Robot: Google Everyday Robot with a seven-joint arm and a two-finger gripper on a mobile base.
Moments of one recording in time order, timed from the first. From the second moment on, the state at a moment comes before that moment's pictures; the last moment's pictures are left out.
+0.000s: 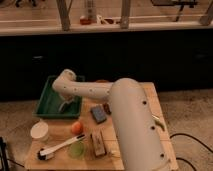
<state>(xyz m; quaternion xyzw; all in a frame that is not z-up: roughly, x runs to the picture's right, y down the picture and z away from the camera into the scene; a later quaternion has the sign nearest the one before) -0.247 0.072 0.938 -0.19 -0.15 -0.29 0.93</state>
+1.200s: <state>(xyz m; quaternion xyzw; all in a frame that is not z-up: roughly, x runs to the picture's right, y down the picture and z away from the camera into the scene) -0.258 0.114 0.891 -0.19 -0.18 -0.33 0.91</state>
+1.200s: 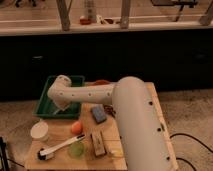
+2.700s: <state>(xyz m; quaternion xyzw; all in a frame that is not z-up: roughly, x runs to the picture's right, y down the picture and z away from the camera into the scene) -0.289 0.108 0.903 -0.18 -0.21 -0.37 0.89</state>
